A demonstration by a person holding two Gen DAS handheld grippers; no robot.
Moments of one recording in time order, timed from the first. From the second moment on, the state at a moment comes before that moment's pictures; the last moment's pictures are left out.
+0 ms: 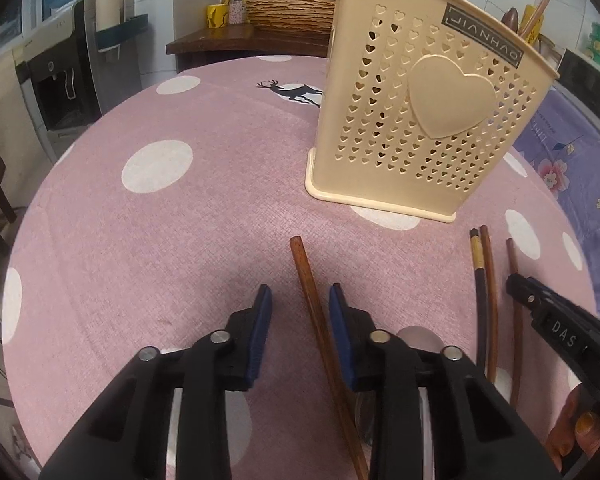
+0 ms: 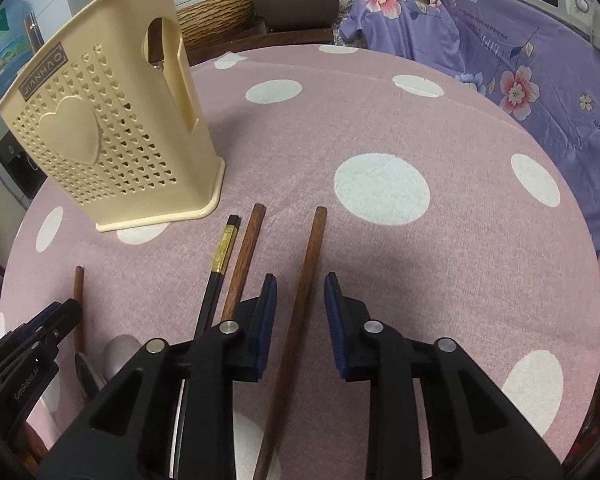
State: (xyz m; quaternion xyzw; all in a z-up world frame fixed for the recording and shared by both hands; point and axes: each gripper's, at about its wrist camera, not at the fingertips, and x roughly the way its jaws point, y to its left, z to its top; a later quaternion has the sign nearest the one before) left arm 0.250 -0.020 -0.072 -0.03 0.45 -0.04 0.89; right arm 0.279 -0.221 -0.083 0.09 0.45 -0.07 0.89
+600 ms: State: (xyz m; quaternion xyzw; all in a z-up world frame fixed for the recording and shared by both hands) left arm 0.265 -0.029 -0.071 -0.01 0.46 -0.04 0.89; right arm 0.301 -0.231 -0.084 0.11 0.45 -0.07 0.89
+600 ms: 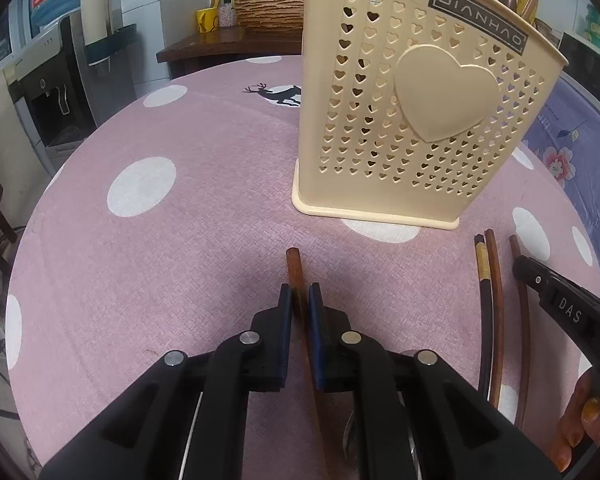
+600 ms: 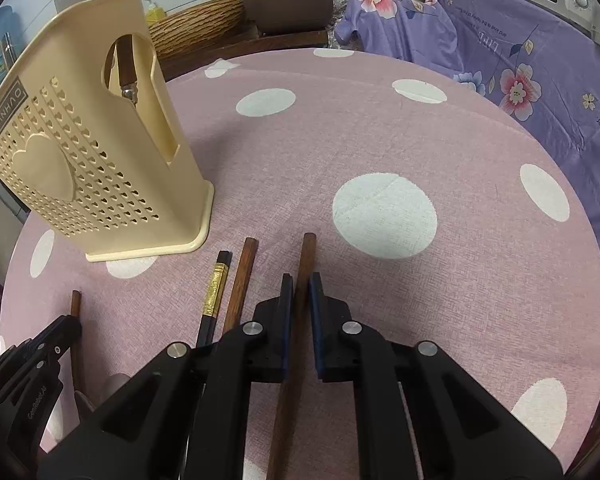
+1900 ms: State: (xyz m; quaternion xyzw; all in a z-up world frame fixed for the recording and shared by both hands) left arm 0.164 0.027 0.085 -0.08 0.21 -0.10 0.97; right arm 0.158 -0.270 0.070 0.13 0.24 0.13 0.95
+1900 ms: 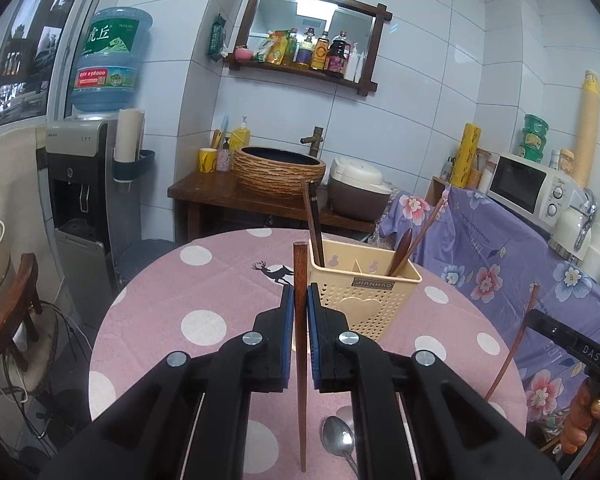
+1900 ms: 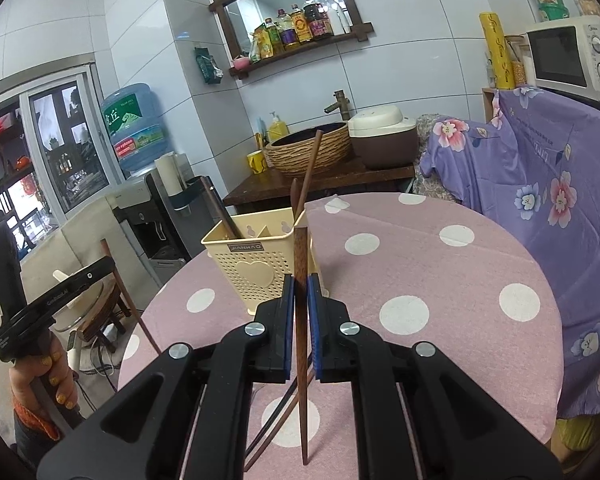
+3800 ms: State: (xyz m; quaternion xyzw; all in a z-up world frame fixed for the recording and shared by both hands) left arm 0.275 0.001 0.082 -0.13 0.24 -0.09 0.96; right arm 0.279 -0.226 0.094 0.12 0.20 0.05 0.97
